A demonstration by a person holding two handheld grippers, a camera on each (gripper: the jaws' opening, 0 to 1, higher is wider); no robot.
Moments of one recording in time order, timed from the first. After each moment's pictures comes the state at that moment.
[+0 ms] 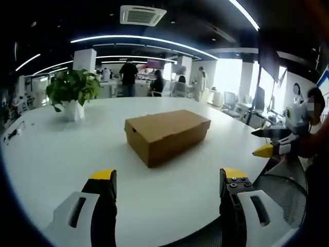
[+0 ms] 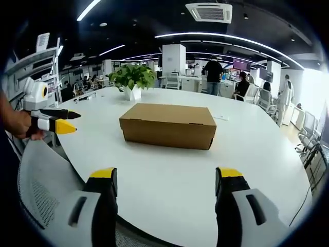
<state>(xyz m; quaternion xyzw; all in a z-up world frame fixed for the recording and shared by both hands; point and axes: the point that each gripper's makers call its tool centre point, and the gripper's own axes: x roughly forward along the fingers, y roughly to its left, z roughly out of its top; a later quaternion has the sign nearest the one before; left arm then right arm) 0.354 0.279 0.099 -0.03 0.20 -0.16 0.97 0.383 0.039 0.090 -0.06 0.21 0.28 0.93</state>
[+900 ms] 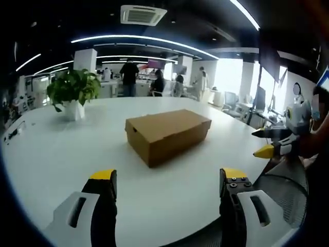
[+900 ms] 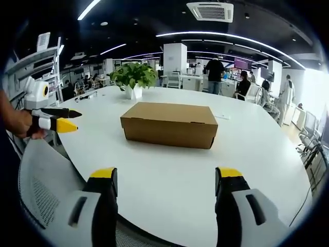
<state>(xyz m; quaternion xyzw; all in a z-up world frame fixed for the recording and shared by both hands) 0.355 0.279 0.100 -0.03 0.20 -0.16 0.97 0.381 0.040 0.089 -0.06 0.21 0.29 0.93</state>
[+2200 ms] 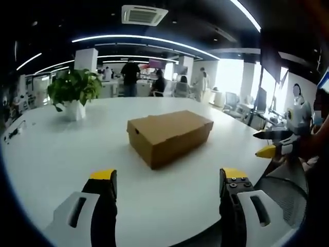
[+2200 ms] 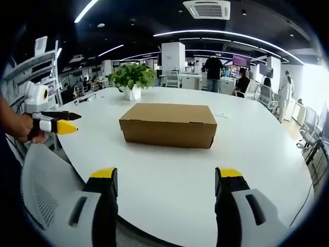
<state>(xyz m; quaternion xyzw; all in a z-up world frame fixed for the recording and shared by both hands) 0.368 0.288 0.106 -0.04 0.20 -0.15 0.97 0.392 0.038 0.093 -0.05 0.22 0.28 0.93</state>
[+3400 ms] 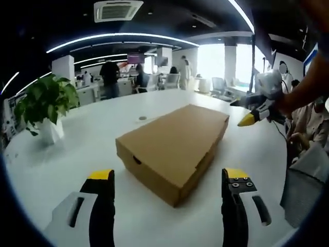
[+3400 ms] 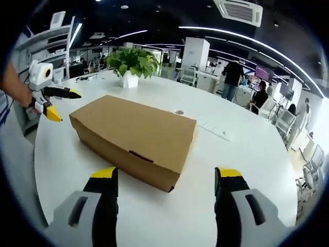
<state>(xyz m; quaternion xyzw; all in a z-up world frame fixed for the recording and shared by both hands) 0.507 0.285 0.064 0.04 0.23 -0.23 0.95 0.587 0.025 0.061 -0.16 0.22 0.36 0.89</state>
